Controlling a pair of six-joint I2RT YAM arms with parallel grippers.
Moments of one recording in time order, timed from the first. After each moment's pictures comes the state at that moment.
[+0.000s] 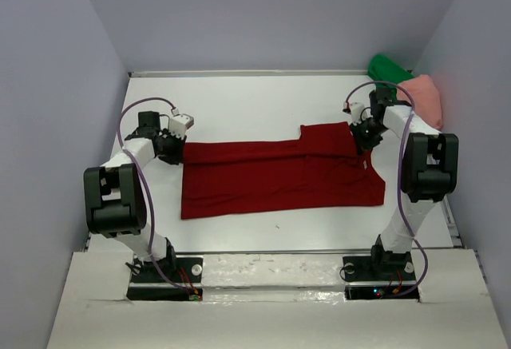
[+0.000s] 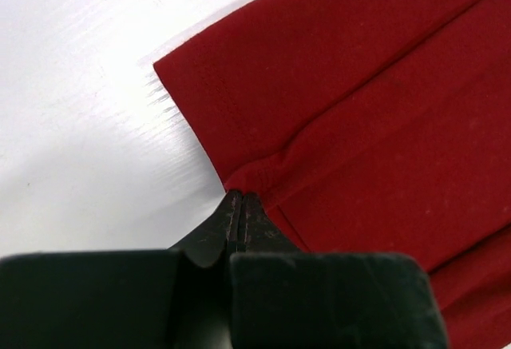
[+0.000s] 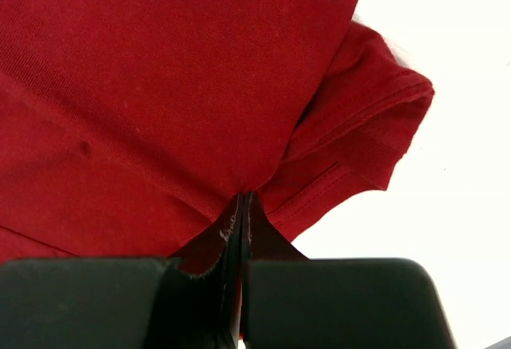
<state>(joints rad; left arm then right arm) 0.09 1.59 0.94 -0.39 0.38 0.48 -0.05 1.90 1.39 -0.81 -0.22 -0.53</state>
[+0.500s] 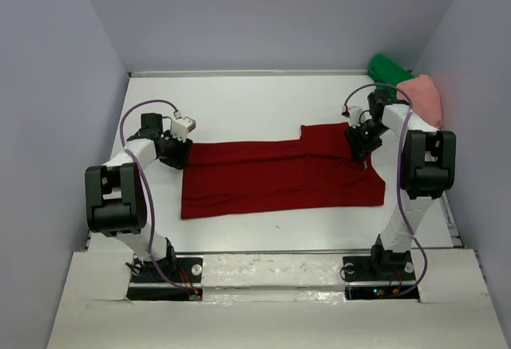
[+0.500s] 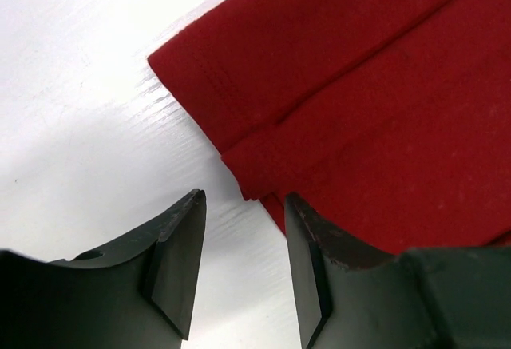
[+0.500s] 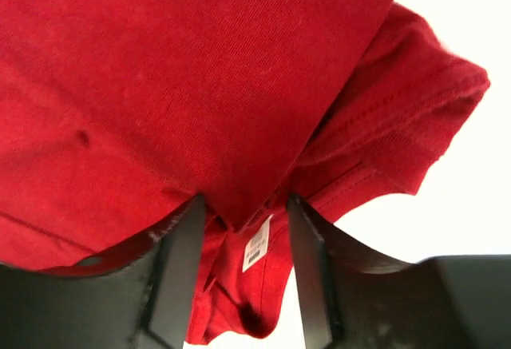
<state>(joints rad) 0.08 1.61 0.92 -0.38 0.35 0.51 -0.05 1.94 1.41 -0.86 -0.23 -0.54</state>
